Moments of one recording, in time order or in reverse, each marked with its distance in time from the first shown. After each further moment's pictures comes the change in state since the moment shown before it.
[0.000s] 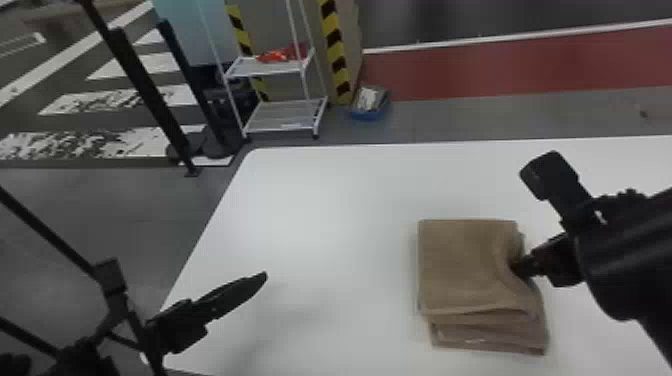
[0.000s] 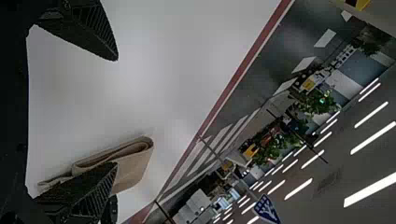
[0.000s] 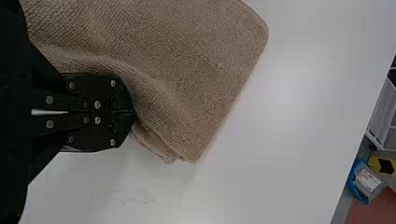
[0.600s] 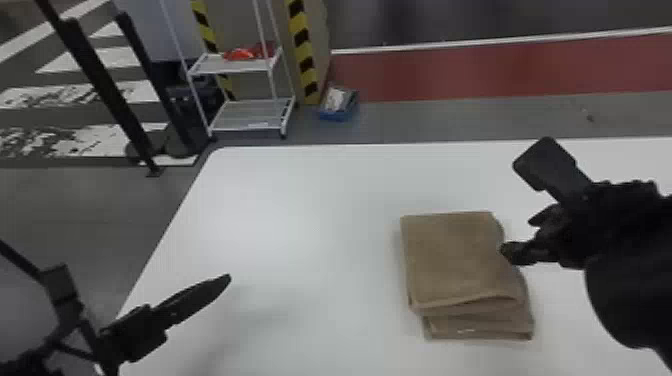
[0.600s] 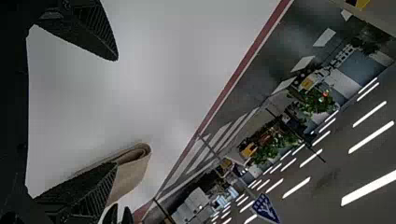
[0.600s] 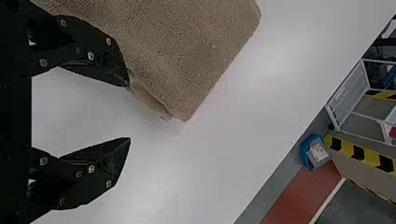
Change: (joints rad) left arm -0.006 0.000 0.004 0.012 0.001 -0.003 -0.006; right arm 0.069 -0.148 0.007 -0.169 0.164 -0.179 0.085
